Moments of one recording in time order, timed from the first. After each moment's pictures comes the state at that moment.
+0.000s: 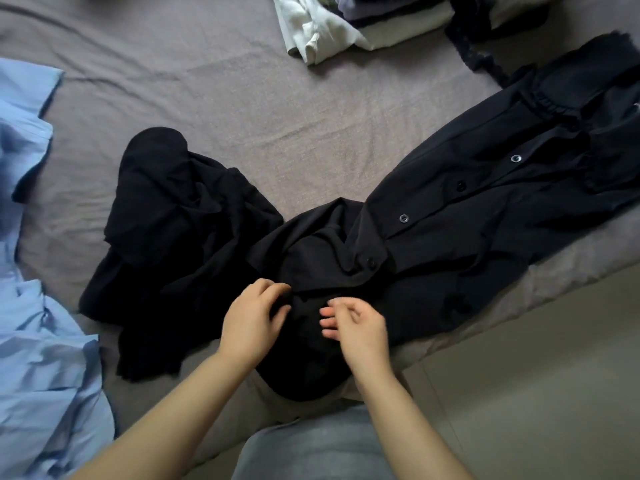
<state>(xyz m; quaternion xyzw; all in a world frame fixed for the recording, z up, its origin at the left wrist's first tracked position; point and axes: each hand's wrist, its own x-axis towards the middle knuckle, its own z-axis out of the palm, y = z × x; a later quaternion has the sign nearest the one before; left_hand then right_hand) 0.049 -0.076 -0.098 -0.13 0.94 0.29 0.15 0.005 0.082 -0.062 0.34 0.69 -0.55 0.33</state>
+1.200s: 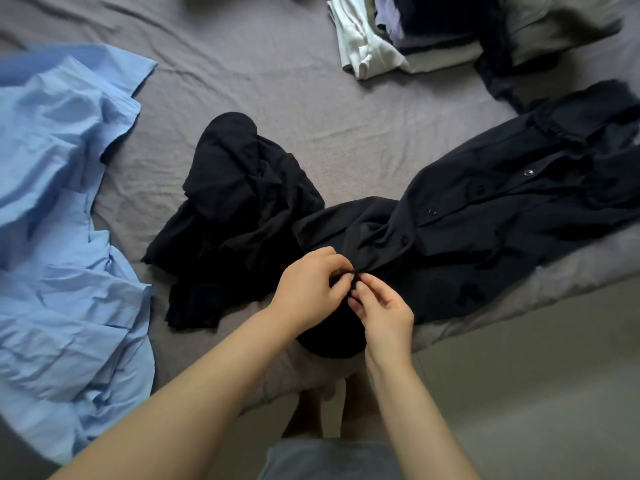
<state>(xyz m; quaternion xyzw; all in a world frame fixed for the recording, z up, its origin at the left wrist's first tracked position) 0.044 -0.060 -0.008 -0.11 0.89 0.42 0.11 0.046 0.060 -0.004 0.35 0.63 -0.65 0.23</state>
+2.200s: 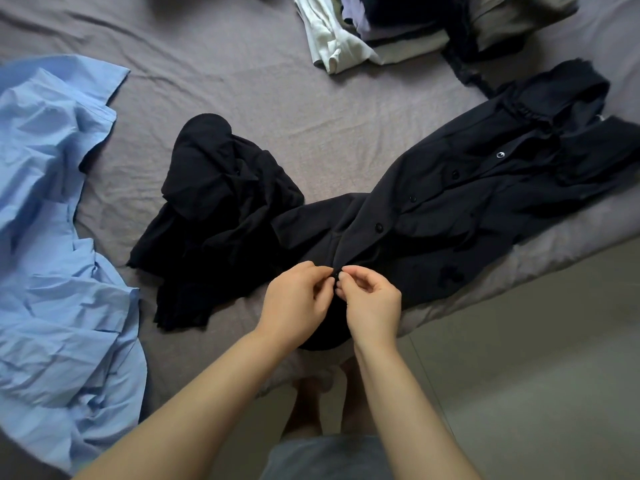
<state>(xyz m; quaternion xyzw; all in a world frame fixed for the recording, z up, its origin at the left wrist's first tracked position) 0.068 -0.035 0.009 -0.13 0.92 0.37 0.07 0.042 0.067 0.014 0.31 0.73 -0.57 0.21</state>
